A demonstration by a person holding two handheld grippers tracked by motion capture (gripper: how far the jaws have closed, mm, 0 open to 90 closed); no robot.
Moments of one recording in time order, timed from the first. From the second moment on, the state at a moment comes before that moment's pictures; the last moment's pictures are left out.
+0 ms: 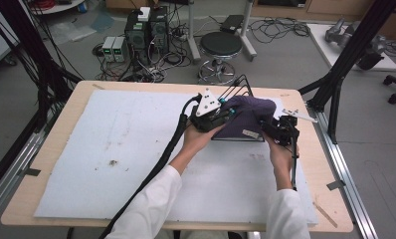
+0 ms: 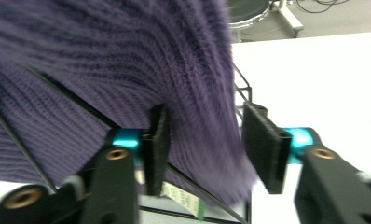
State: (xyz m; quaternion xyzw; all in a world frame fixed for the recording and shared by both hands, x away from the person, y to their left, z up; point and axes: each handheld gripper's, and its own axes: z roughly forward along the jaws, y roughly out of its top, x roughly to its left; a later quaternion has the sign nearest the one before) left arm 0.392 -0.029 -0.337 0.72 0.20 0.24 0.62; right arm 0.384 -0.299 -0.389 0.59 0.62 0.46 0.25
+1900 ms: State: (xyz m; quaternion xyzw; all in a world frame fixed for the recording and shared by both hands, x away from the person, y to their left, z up) left arm 0.339 0.159 -0.327 0.59 0.29 0.33 0.68; right arm 0.285 -0.277 -0.366 0.49 0.50 0.56 0.43
